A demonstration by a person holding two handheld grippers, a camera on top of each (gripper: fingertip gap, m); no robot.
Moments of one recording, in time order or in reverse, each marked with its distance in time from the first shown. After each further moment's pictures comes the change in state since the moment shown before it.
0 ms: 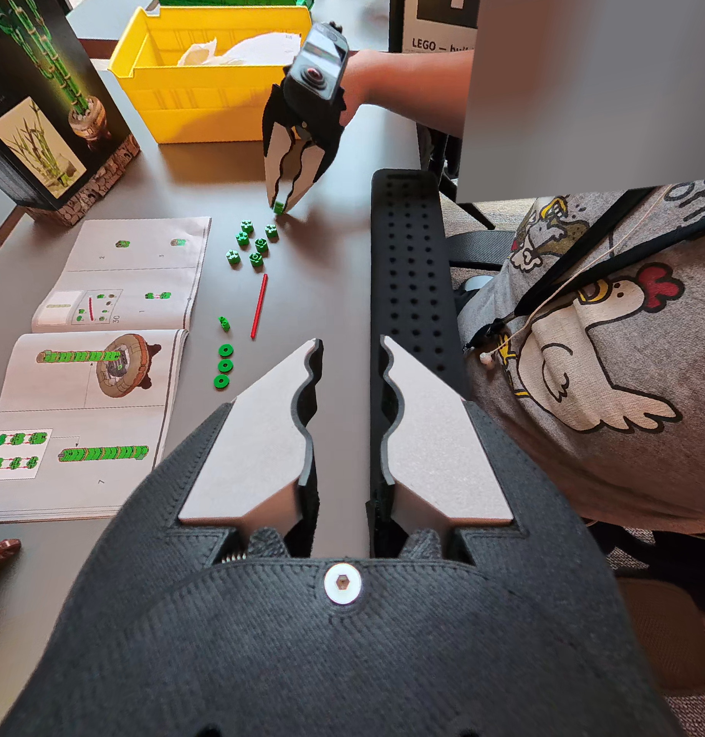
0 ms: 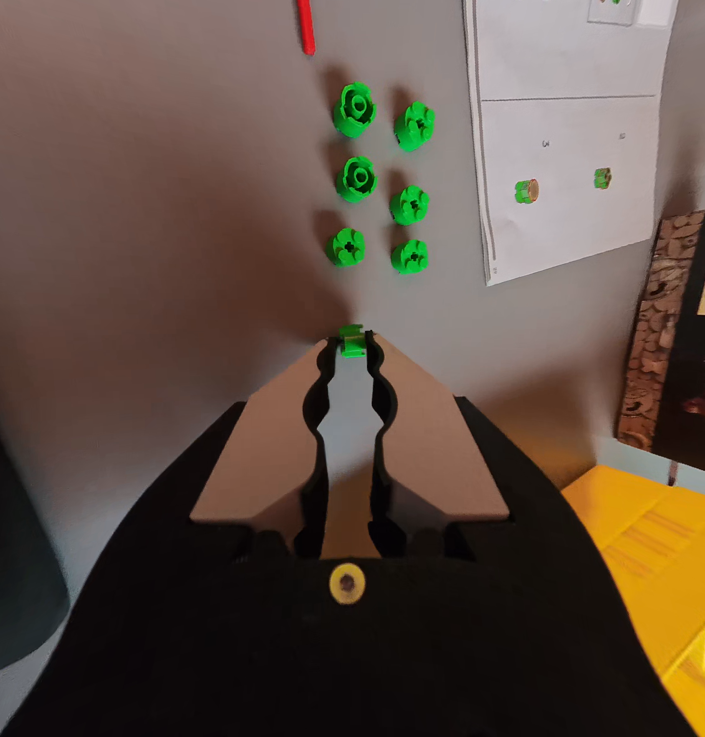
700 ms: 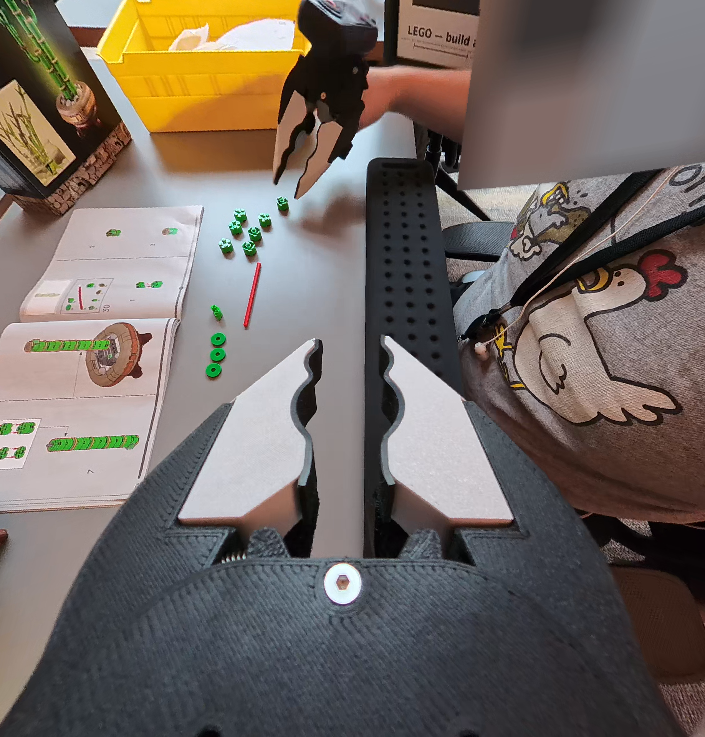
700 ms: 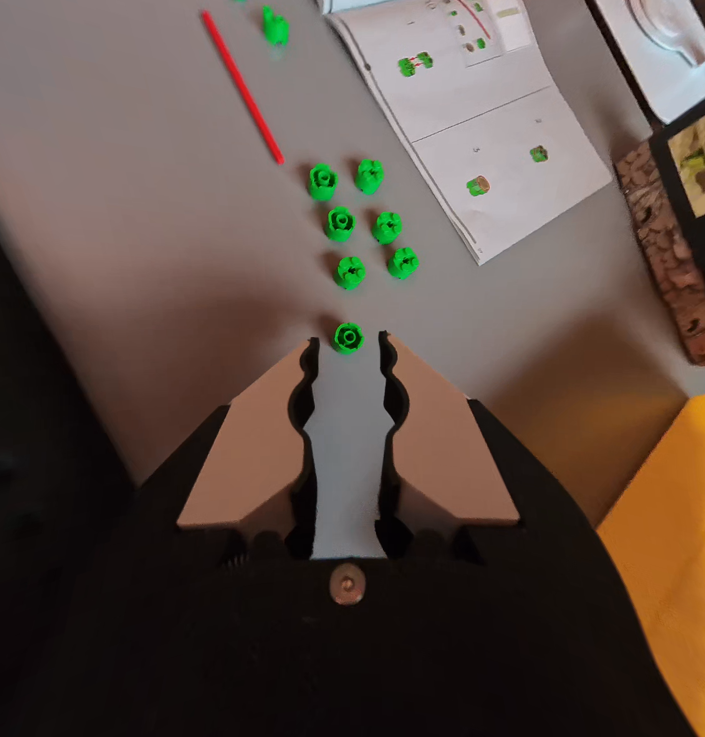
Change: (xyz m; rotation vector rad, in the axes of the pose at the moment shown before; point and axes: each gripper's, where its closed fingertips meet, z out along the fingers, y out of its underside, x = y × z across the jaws) left arm 0.005 0.011 -0.002 -0.004 0.006 -0.001; right arm -0.012 -0.014 -0.022 0.233 0.077 0.368
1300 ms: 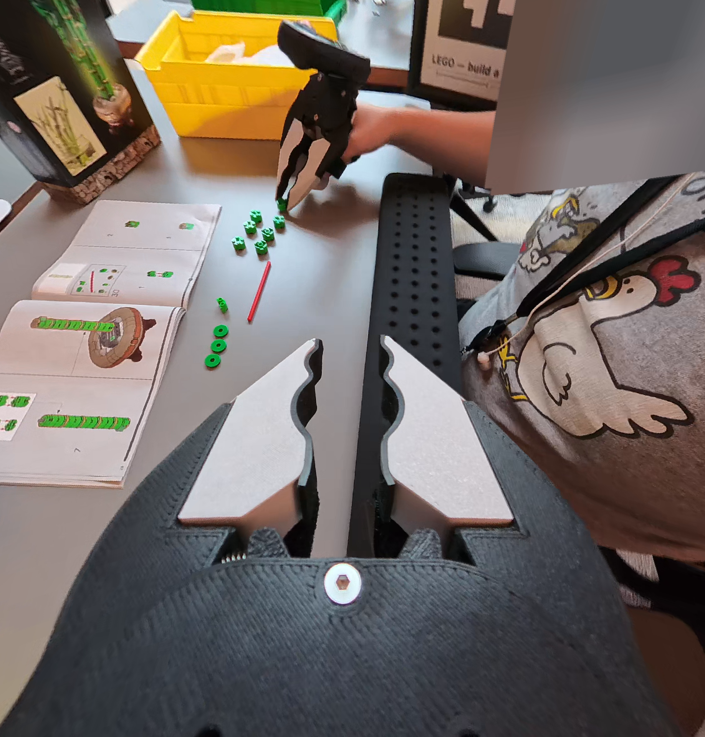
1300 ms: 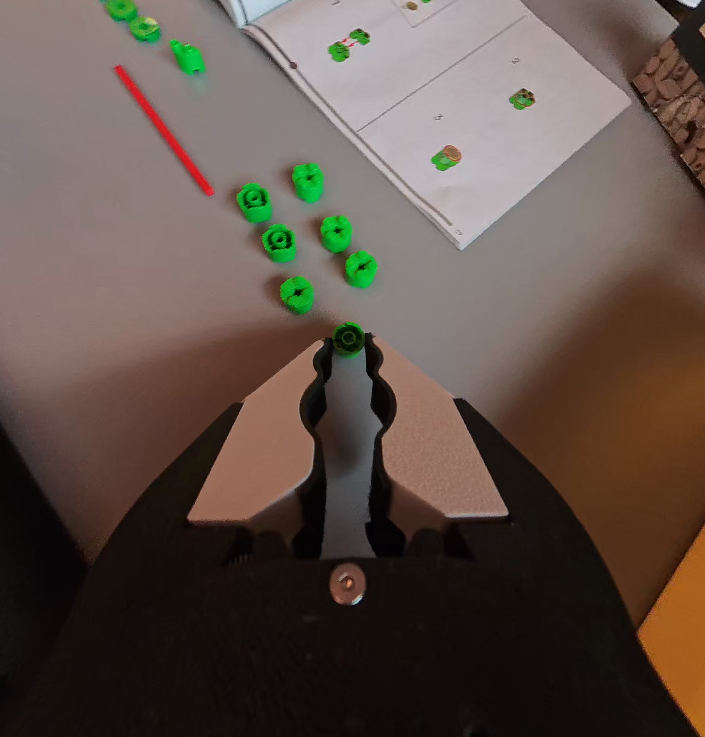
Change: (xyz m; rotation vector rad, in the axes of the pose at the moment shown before) left arm 0.003 0.009 -0.001 0.061 -0.062 -0.057; right arm 0.023 0.003 0.029 0.014 -0.049 0.228
